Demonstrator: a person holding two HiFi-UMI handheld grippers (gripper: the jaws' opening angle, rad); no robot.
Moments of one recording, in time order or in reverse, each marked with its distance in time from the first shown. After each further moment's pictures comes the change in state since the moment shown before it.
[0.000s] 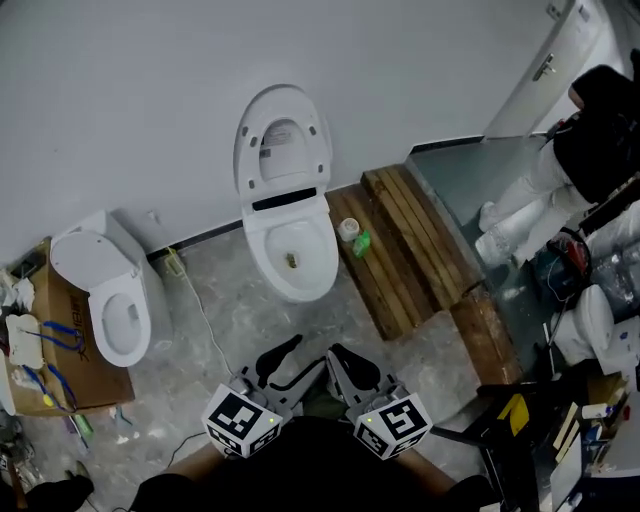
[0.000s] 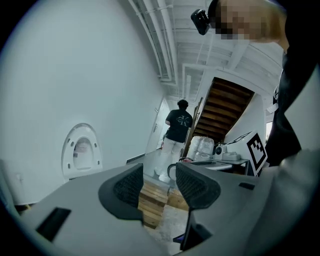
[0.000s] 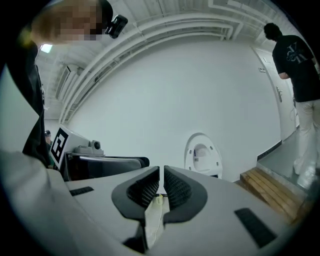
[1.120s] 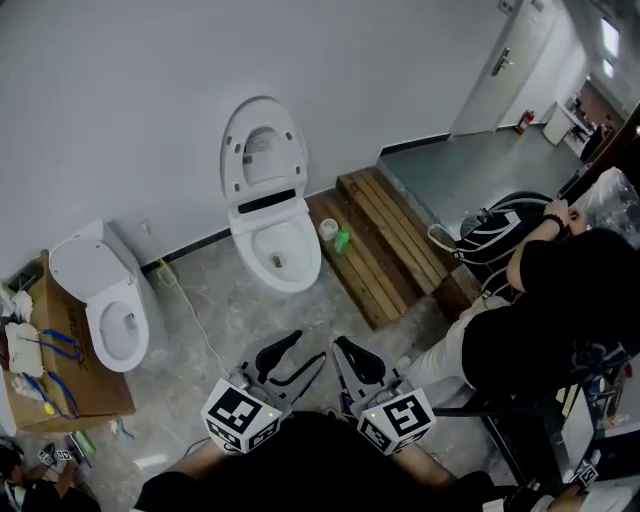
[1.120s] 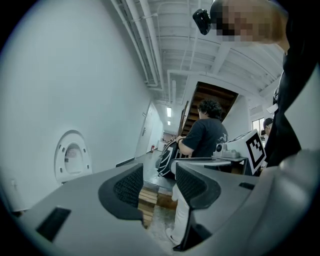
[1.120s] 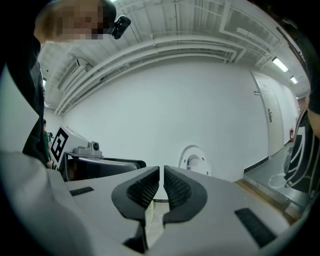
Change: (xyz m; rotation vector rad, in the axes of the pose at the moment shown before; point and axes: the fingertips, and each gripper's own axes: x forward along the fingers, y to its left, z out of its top) left arm -0.083 -0.093 -0.006 0.073 -0.044 -0.113; right arm -0.099 0.080 0.001 -0.094 -0.099 -0.123
